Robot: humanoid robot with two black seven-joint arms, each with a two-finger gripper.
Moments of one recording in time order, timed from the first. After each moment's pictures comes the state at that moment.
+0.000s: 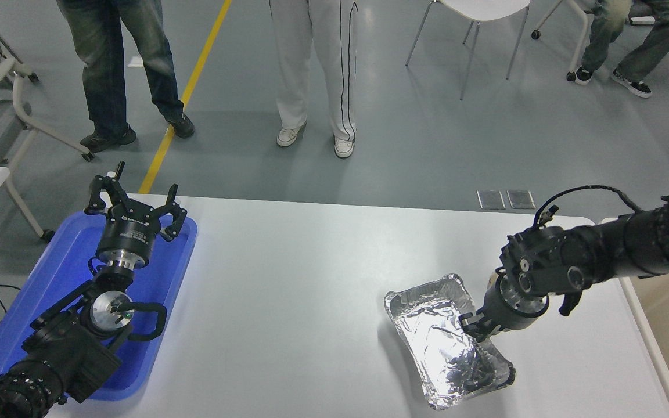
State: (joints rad) left arm -0.62 0.18 -0.87 -0.41 -0.09 -0.57 -0.51; right arm 1.56 -0.25 -1.11 1.21 -0.44 0.42 0.01
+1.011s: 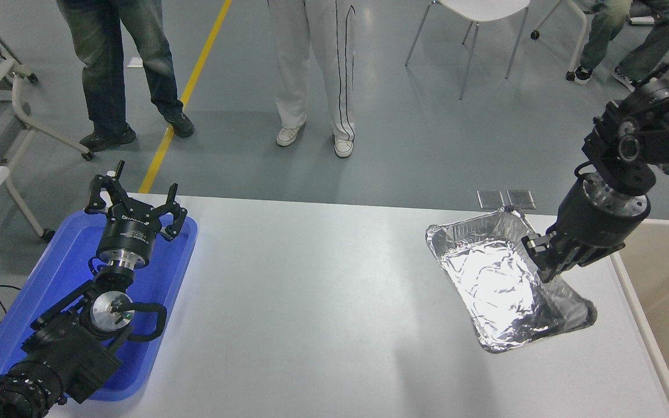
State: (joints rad) left arm -0.62 0.18 -0.87 -0.41 -0.09 -0.57 -0.51; right arm 2.13 -0.42 -1.24 1.39 -0.39 0.78 0.01
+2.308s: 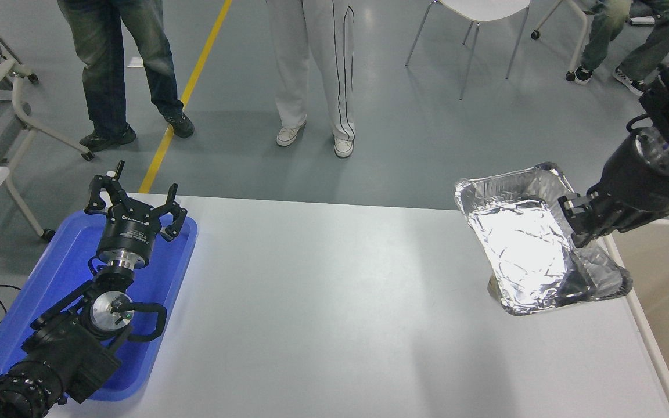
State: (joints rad) left arm -0.62 0.18 -0.87 -0.41 -0.09 -0.57 -0.51; right arm 2.24 -0.51 -1.39 1.42 -0.38 0.79 0.01
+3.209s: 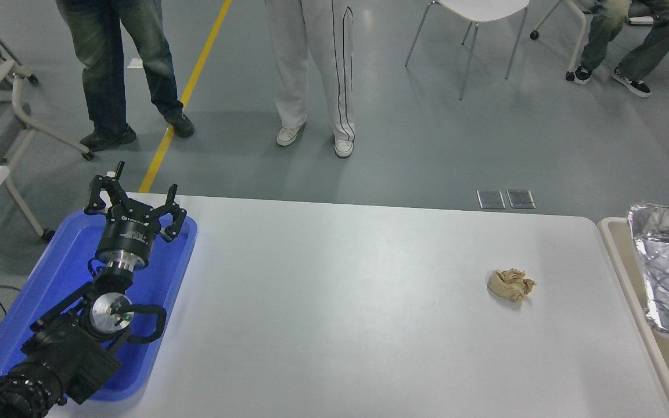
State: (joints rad) left arm -0.61 0.18 -0.87 -0.41 -0.09 -0.57 -0.51; right arm 2.17 -0.96 -1.56 1.23 -0.54 0.79 0.01
